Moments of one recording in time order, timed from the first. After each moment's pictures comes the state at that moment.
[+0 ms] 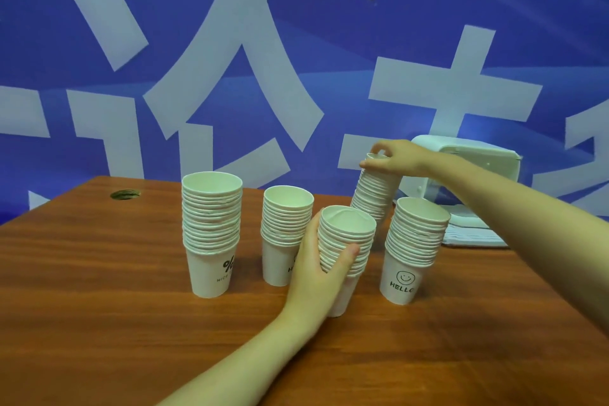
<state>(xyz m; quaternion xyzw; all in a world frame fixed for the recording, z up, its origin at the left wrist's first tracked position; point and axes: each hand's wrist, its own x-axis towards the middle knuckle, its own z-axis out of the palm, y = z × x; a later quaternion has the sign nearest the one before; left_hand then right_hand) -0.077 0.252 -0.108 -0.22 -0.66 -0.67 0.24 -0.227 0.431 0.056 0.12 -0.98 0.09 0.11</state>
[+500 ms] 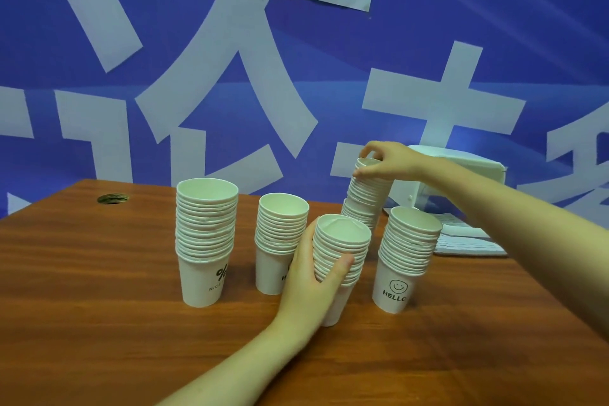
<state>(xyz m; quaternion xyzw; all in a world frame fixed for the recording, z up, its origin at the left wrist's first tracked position) -0.078 0.249 -0.109 -0.23 -0.66 -0.67 0.23 -0.213 0.422 0.069 0.14 -0.98 0.12 0.11</state>
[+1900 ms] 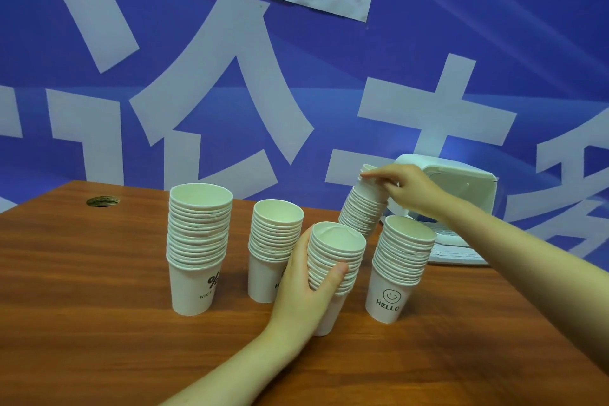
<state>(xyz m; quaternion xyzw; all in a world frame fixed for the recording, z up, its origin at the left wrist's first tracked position) -0.083 0.248 -0.112 -0.22 -0.69 -0.66 0.23 -0.192 0.454 0.039 0.25 -0.93 0.14 0.23</state>
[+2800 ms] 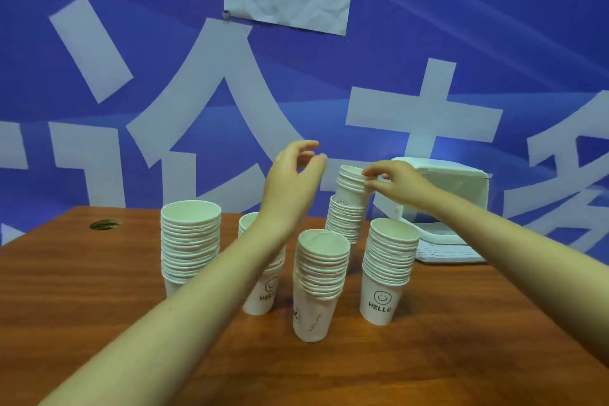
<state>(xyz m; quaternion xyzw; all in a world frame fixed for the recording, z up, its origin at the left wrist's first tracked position) -0.092 0.236 0.035 -0.17 -0.71 -0.62 0.27 -0.186 0.459 0.051 0.22 -0.92 0.19 0.26</state>
